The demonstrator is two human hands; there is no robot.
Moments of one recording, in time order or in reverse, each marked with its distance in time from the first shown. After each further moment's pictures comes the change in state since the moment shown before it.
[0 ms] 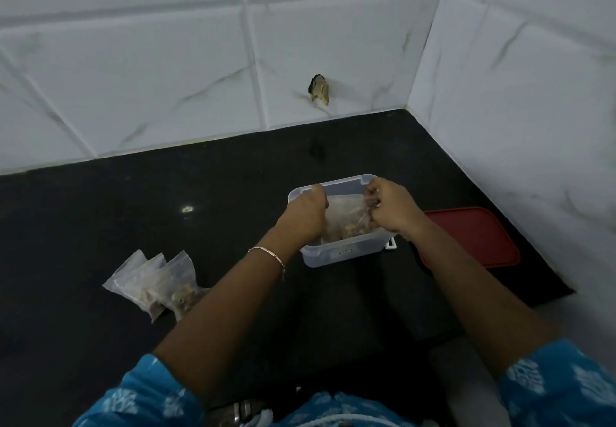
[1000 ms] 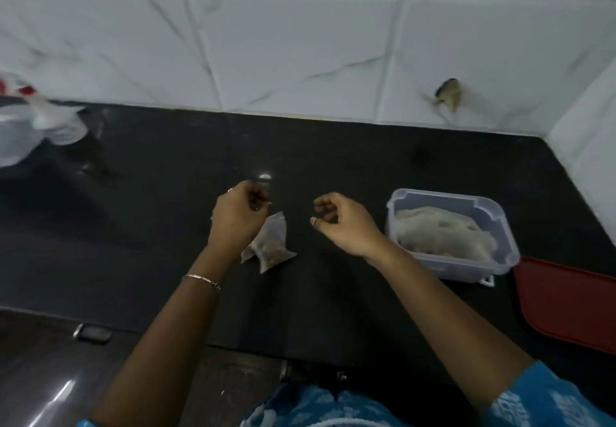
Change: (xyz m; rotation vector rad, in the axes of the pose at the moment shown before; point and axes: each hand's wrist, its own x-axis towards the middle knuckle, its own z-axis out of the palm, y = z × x) left_hand -0.137 -0.189 -0.032 -0.394 0.707 -0.445; right_hand -0.031 -0.142 0.132 0.141 -0.406 -0.399
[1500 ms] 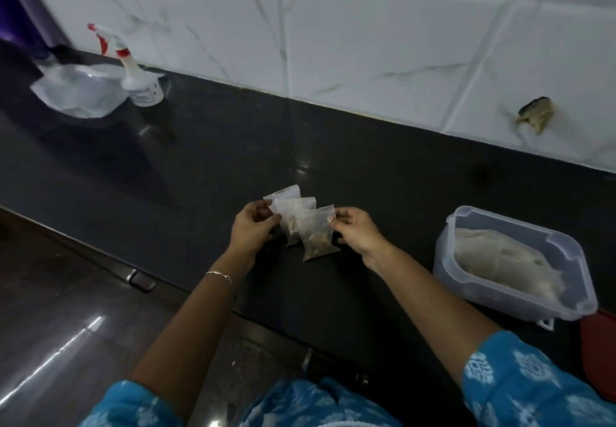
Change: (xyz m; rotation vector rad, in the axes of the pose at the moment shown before) left_hand -0.028 -0.079 -0.008 -0.637 0.072 -0.507; right_hand 0.039 -0.001 0.074 0.444 -0.139 0.271
